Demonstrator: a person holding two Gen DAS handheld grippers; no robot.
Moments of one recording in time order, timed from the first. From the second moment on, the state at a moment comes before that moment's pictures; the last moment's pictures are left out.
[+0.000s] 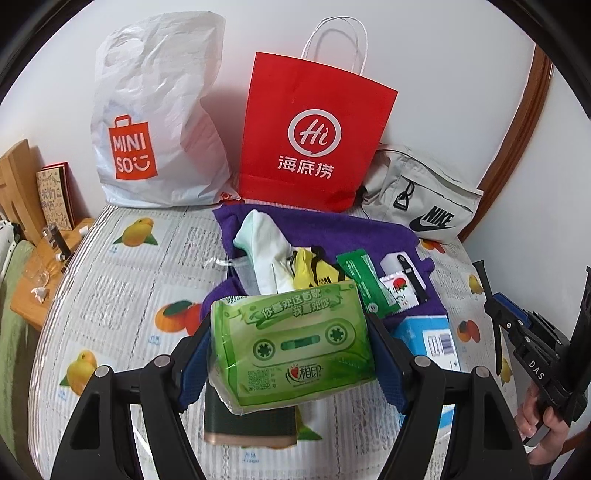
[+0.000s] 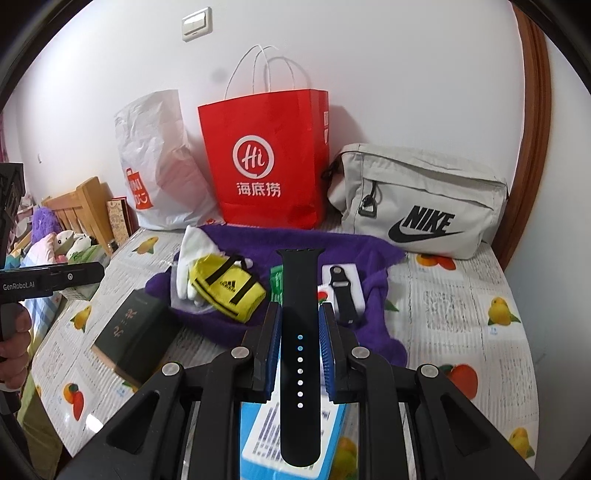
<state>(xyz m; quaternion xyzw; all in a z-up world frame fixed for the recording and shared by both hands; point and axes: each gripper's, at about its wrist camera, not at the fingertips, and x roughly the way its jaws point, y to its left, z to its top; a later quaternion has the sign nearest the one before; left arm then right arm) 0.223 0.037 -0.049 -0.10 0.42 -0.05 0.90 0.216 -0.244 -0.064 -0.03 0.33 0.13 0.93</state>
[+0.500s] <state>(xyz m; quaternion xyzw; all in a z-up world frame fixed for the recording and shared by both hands) 0.280 0.031 -0.067 -0.09 0.43 -0.05 0.90 0.271 -0.244 -0.076 -0.03 0.33 0.14 0.93</state>
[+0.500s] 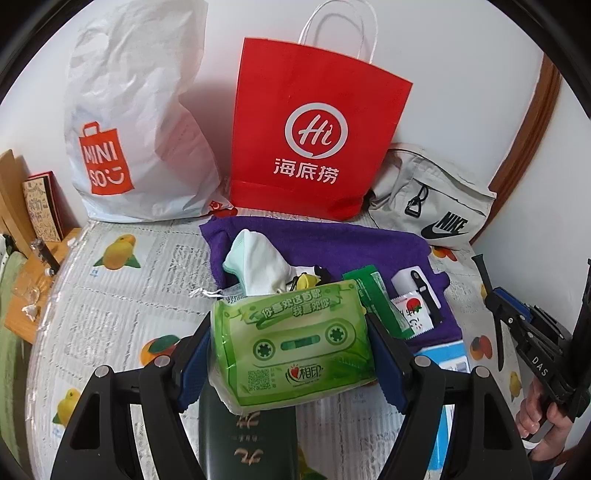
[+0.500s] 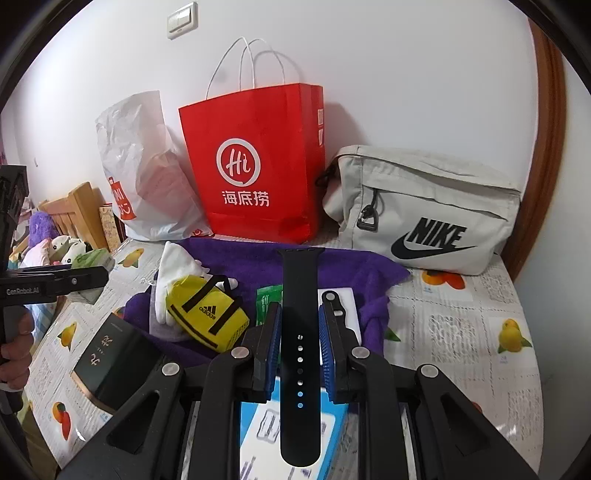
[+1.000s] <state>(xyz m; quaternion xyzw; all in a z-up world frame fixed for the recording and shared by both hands) 0.338 0.013 -0.092 -0.09 0.45 -0.07 0.89 0.320 -0.234 -0.103 -0.04 0.36 0.15 0.92</state>
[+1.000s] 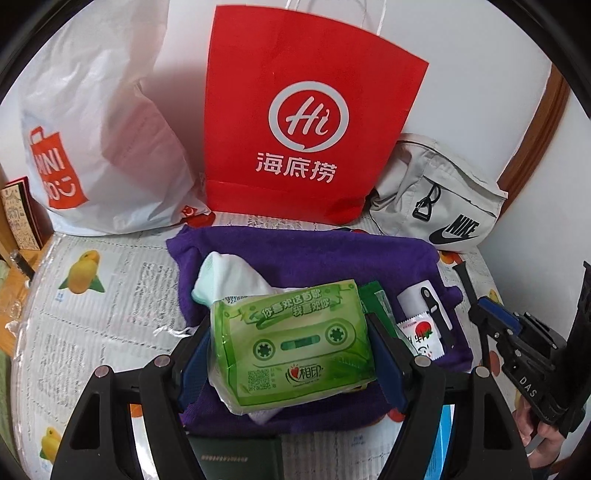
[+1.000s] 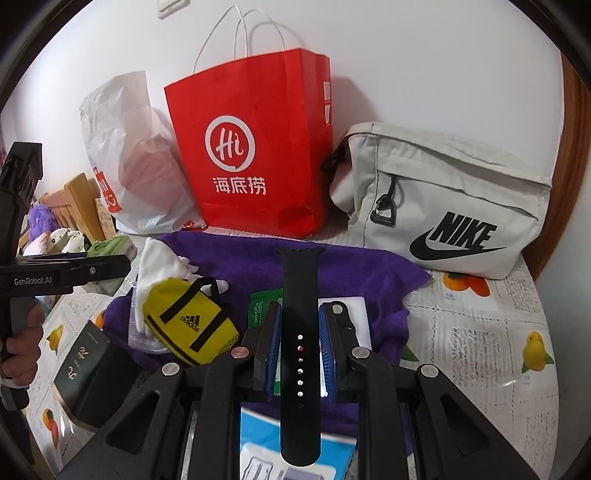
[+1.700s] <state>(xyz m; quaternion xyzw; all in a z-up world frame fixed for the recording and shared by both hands) 0.387 0.010 -0.124 -0.10 0.47 -0.06 0.87 0.364 -0.216 -0.144 -0.05 0.42 0.19 0.89</state>
